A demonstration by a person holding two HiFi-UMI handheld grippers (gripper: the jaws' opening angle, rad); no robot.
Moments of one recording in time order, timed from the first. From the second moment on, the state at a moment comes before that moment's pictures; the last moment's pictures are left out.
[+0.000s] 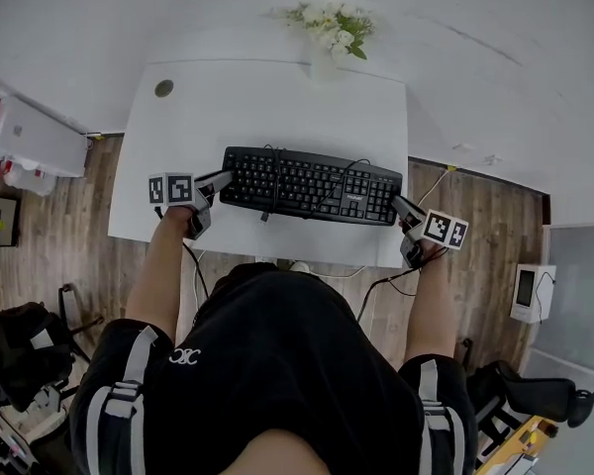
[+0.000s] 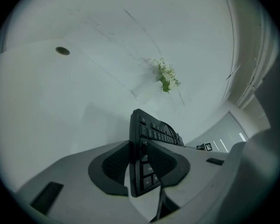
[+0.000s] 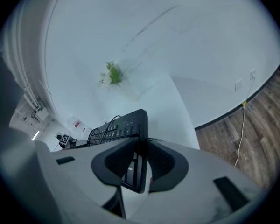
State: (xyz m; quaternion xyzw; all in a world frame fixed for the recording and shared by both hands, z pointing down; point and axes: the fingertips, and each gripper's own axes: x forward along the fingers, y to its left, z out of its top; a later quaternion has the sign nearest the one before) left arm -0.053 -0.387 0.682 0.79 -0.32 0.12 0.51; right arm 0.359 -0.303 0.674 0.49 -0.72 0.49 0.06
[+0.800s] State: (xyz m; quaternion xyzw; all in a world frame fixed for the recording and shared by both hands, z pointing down) left arm -0.043 -0.474 0.458 0.90 -0.33 -0.04 0.29; right arm 0.379 -0.384 0.435 0.52 -0.82 0.25 -0.04
